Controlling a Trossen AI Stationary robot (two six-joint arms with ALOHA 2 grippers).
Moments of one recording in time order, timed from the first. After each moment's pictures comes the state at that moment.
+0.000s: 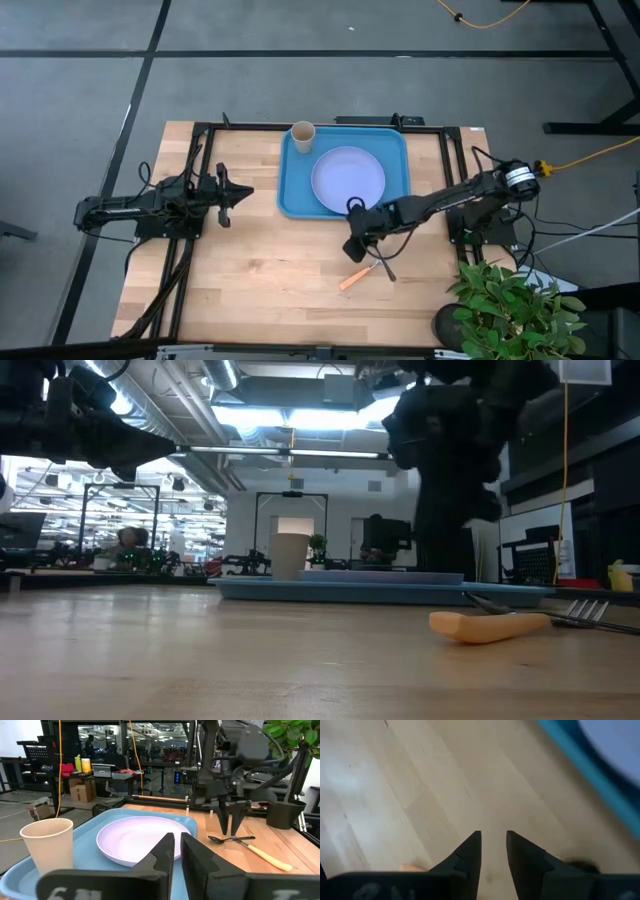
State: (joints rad) left arm 0.11 0.01 0.01 0.08 -0.09 -0.05; right arm 0.20 1.63 0.99 -0.42 0.05 0.86
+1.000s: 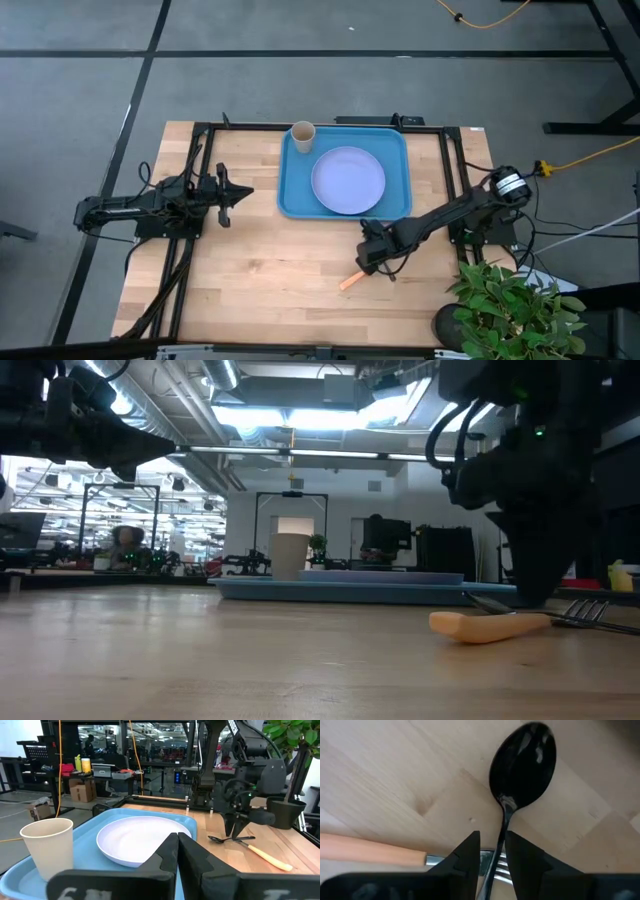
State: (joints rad) left arm 0.11 0.01 0.01 0.08 -0.09 -0.05; right arm 0.37 1.72 0.99 -0.71 0.09 1.25
